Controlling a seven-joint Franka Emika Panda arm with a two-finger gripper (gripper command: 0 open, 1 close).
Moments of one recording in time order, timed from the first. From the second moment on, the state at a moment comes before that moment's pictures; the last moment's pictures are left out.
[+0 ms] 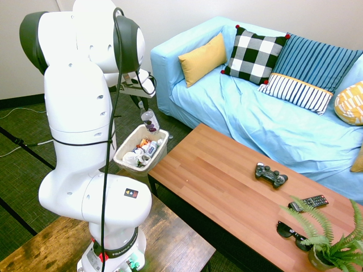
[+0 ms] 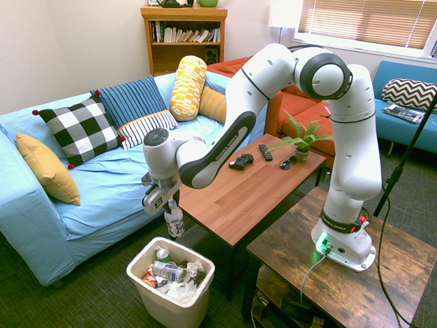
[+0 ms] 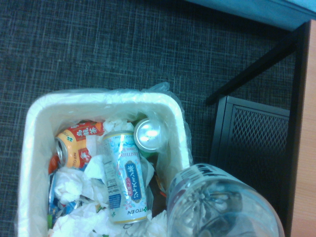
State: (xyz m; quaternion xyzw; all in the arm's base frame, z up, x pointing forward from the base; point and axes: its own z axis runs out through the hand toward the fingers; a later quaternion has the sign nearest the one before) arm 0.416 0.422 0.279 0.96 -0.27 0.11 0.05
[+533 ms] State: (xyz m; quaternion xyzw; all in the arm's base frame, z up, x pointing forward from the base) arm 0.437 0.422 0.268 0.95 -0.27 0.11 0.06
